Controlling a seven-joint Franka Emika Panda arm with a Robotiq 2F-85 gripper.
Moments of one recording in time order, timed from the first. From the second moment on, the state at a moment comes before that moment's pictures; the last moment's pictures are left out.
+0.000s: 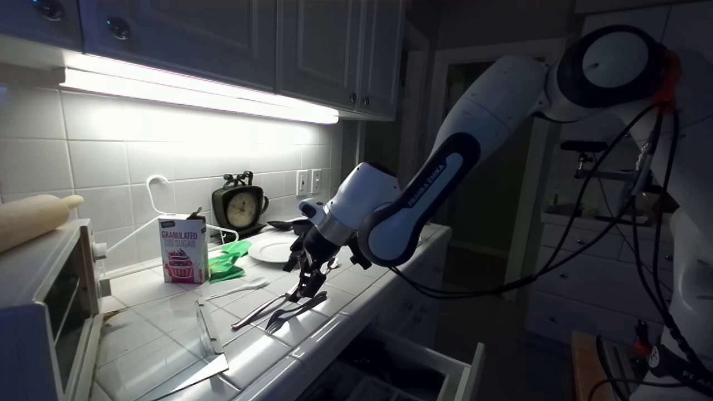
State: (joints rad) arm 0.13 0.57 0.15 -1.97 -0.16 3.15 -0.68
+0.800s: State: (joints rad) arm 0.18 0.64 0.10 -1.81 -0.18 2.93 -0.46
